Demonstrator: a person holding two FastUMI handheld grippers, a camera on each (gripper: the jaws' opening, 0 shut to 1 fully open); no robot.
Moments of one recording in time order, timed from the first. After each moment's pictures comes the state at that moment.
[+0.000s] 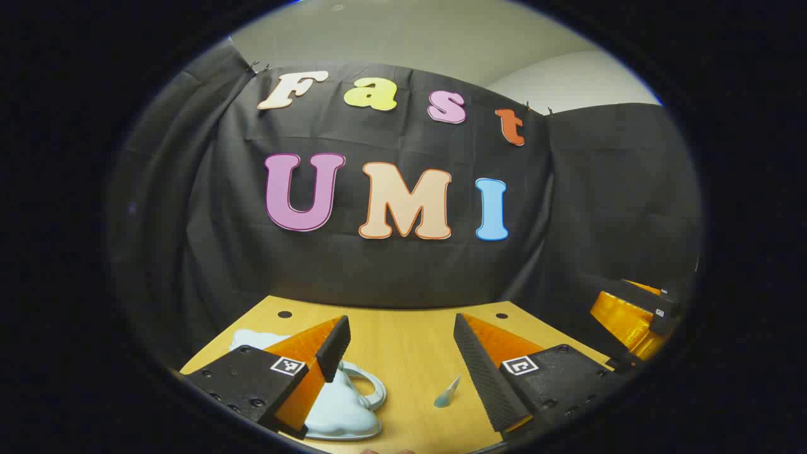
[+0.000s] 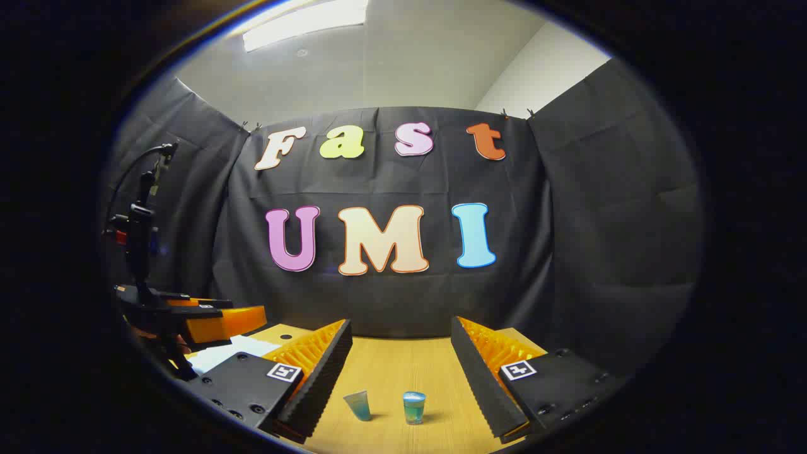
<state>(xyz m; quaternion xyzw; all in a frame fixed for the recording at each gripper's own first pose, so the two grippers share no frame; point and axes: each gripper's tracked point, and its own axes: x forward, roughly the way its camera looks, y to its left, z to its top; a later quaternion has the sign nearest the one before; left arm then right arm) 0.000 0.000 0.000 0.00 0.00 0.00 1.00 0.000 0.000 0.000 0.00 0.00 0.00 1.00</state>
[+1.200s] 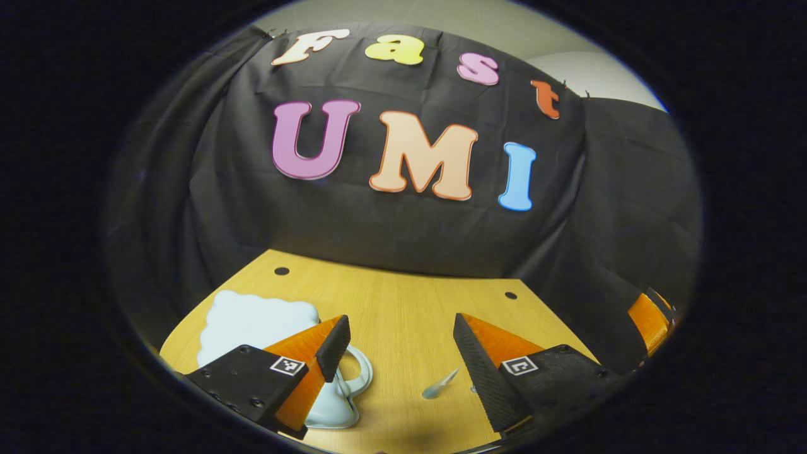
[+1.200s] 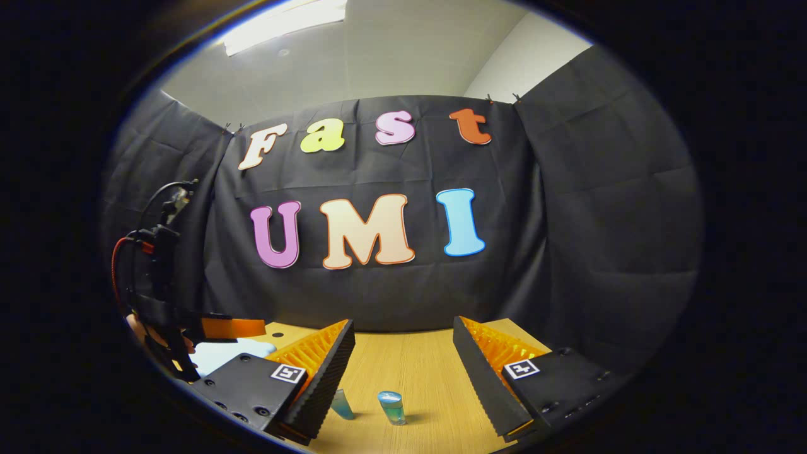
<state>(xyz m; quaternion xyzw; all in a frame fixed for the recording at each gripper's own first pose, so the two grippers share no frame) 0.053 0.001 -0.058 -0.06 0.13 0.03 0.99 0.029 -0.043 -0.025 0.02 0.03 0.00 1.00</state>
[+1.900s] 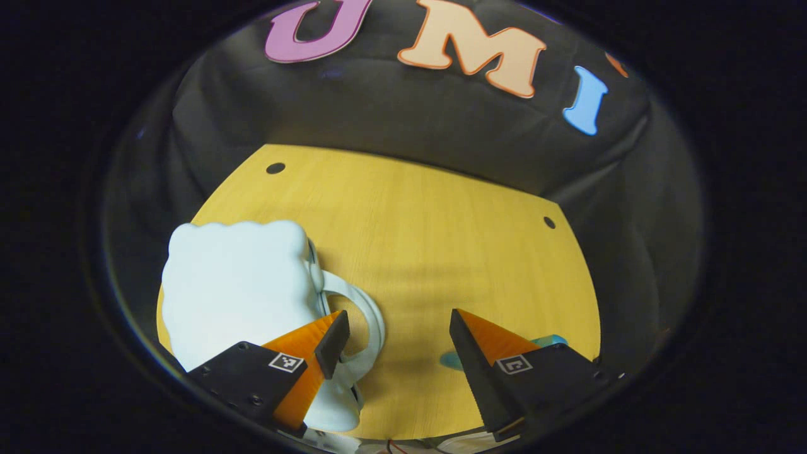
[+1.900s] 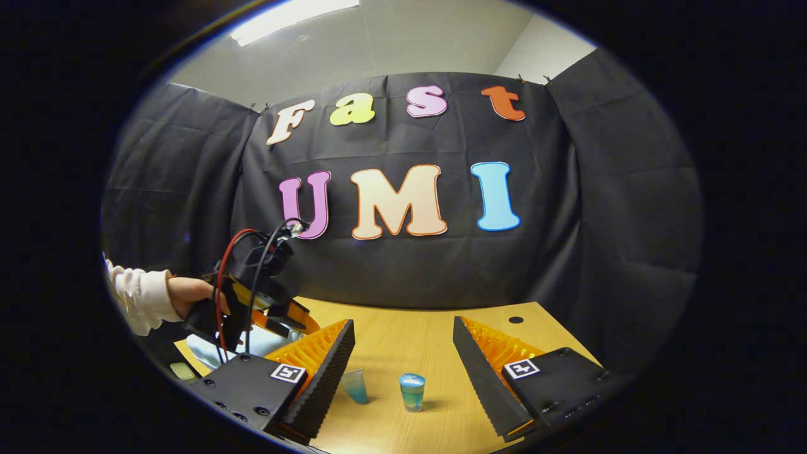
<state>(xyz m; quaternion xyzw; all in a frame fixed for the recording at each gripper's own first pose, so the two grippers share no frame) 0.107 0.037 -0.172 -0.11 0.41 0.07 0.90 0.036 -0.011 -0.069 0.01 0.09 0.07 0.99</state>
